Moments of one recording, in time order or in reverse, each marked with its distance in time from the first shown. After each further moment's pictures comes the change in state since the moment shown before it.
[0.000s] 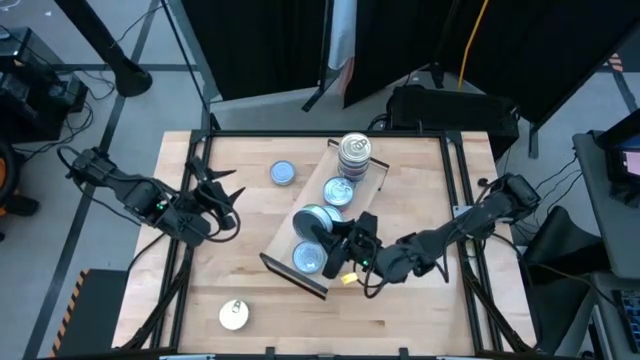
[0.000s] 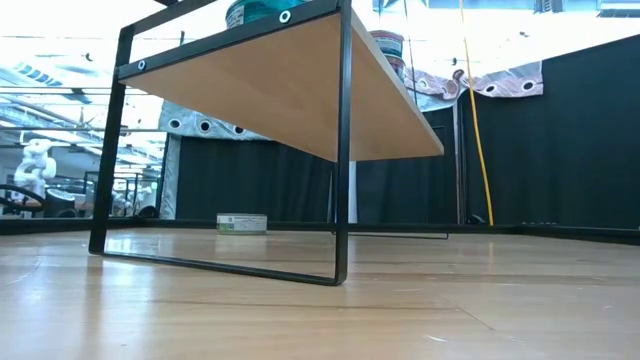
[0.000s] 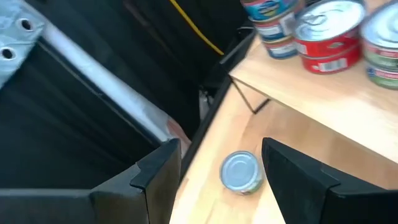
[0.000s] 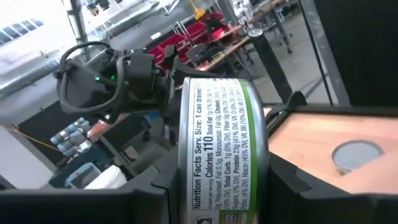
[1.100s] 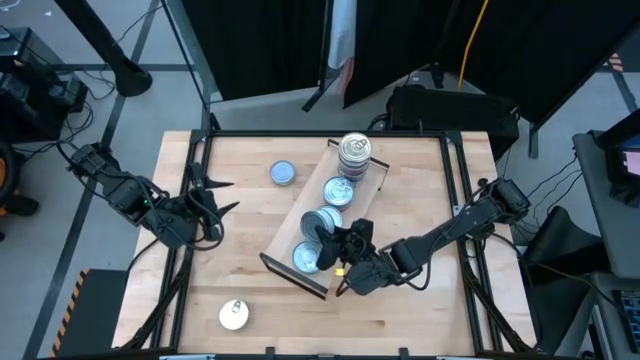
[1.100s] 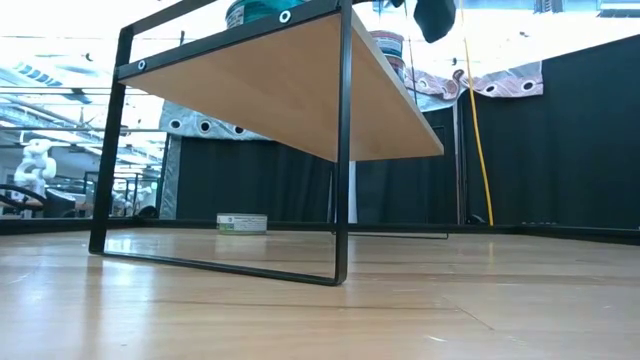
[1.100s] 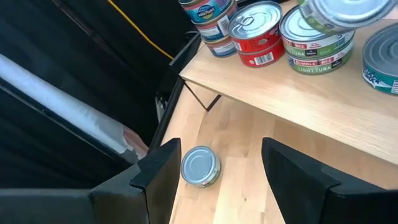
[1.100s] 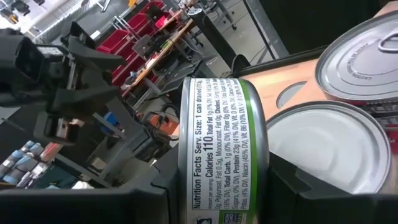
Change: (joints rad) left arm -0.107 -0.071 0.000 -0.025 0.149 0.028; right arm -0.011 0.088 0.001 -0.367 0.100 0.568
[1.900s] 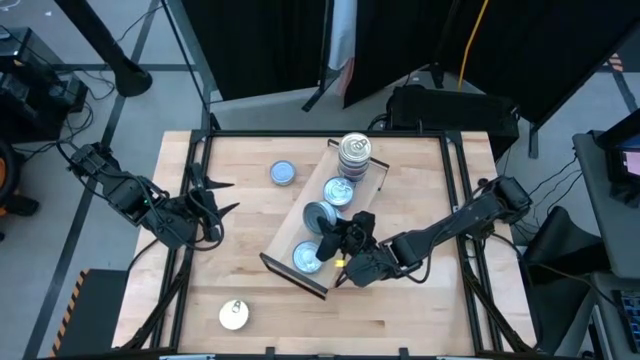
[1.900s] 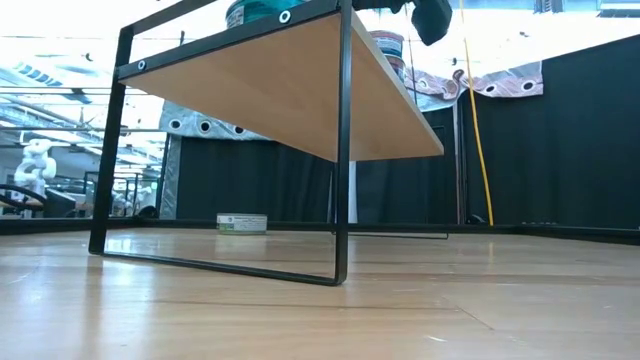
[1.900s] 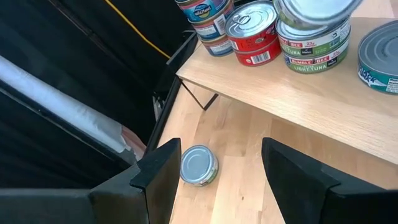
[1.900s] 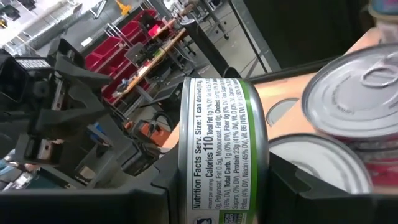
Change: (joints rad) left arm -0.002 -0.001 0.000 -0.001 0.011 -0.001; right arm -0.034 -0.019 -0.001 -0.026 0.014 -0.021
